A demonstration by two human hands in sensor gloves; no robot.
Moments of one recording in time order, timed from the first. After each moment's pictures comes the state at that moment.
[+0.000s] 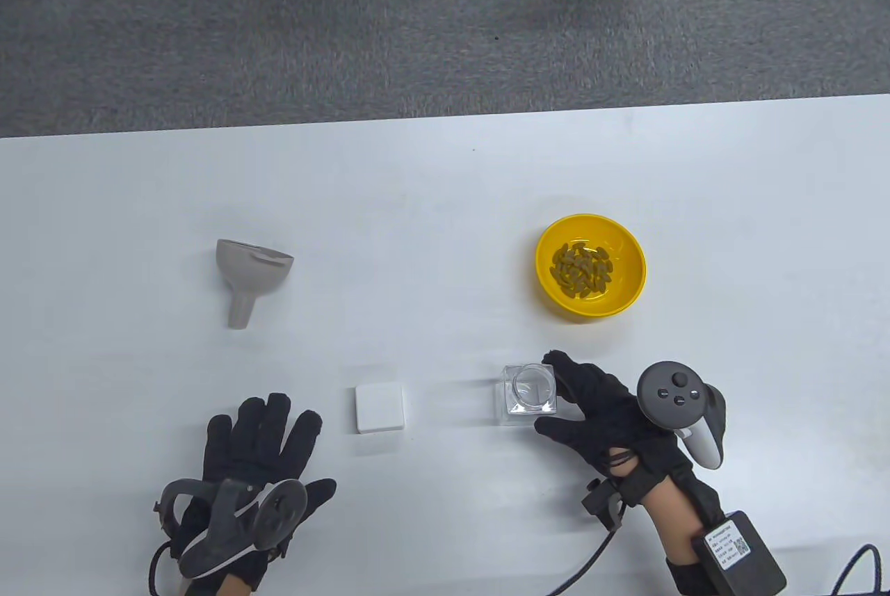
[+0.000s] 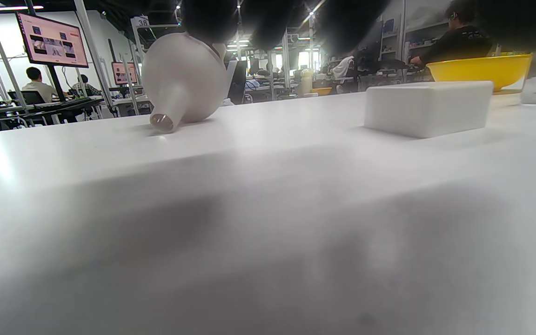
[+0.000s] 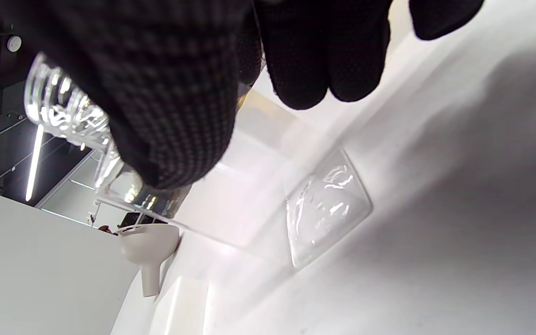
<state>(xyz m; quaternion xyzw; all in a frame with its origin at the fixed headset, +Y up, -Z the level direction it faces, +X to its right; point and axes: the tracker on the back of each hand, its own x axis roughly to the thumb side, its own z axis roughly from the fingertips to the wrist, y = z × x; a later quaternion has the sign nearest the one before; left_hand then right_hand) -0.201 -0.720 -0.012 -0.05 -0.08 -0.02 1.00 0.227 -0.720 -0.136 0.09 0.18 0.88 0.42</state>
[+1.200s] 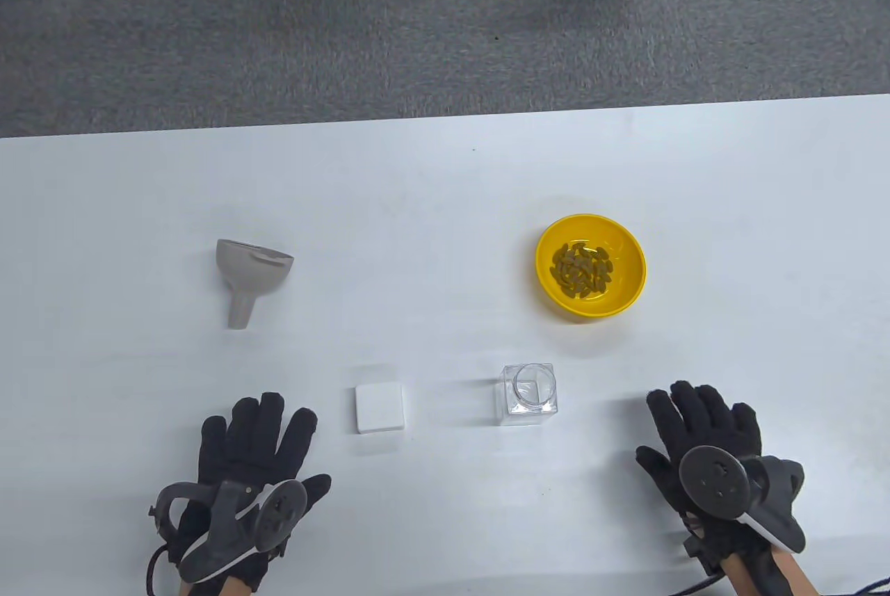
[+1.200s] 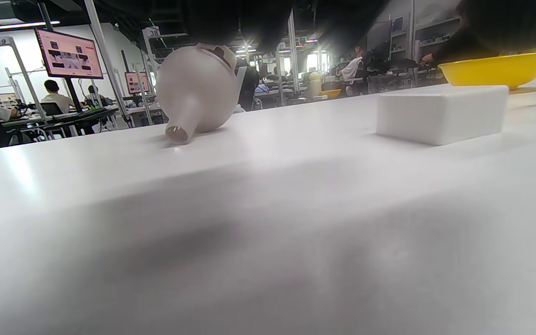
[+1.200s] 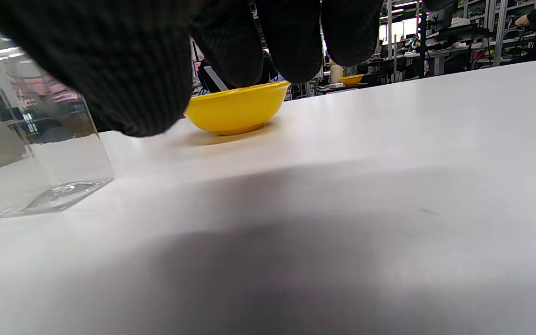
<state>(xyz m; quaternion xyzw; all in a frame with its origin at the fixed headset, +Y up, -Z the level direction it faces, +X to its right) -0.201 -0.715 -0.010 -0.04 -0.06 -0.04 1.00 0.302 -0.700 -0.077 0.10 0.04 0.99 0.05</state>
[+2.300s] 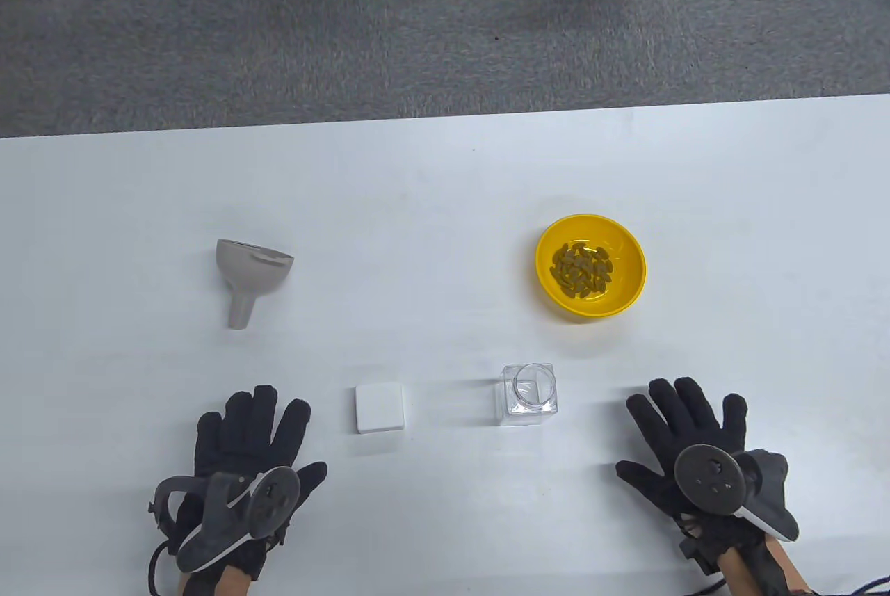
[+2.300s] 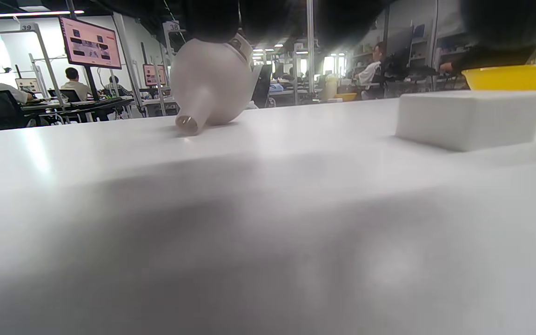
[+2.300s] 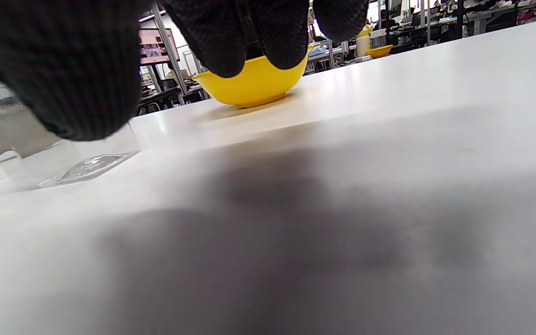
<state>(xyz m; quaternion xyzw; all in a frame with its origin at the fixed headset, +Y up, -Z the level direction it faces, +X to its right) -0.208 -0.713 -0.020 -0.03 -0.04 0.00 1.00 0.301 -0.715 -0.081 0.14 0.06 0.99 0.08</state>
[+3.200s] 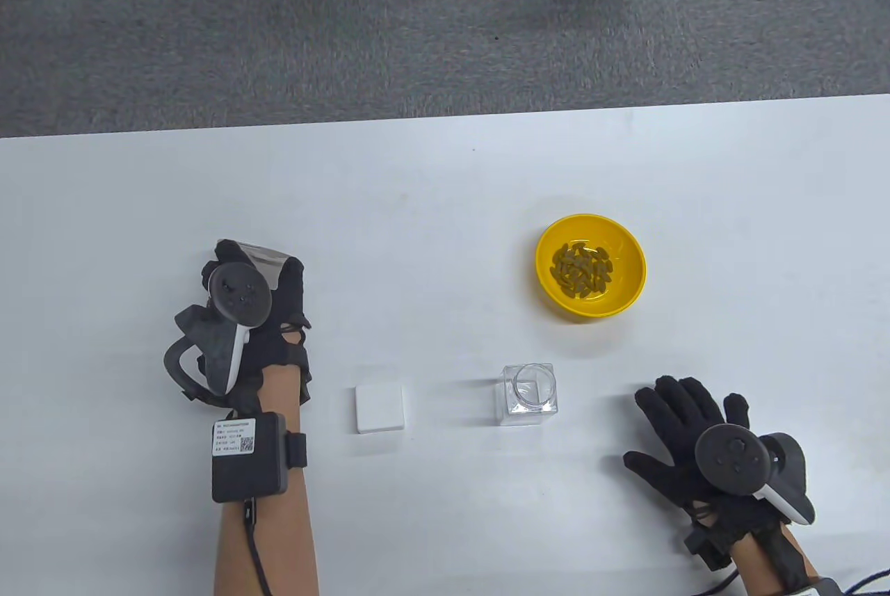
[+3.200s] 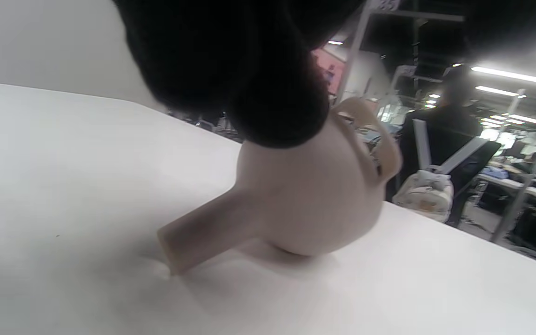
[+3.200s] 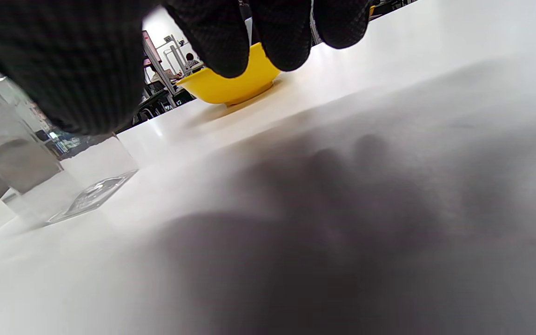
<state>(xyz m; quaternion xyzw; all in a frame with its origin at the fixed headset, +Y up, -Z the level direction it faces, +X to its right) -0.244 -0.673 -0.184 0.01 0.35 0.15 0.92 0.319 -0.716 -0.097 0.12 0.11 0.97 0.16</state>
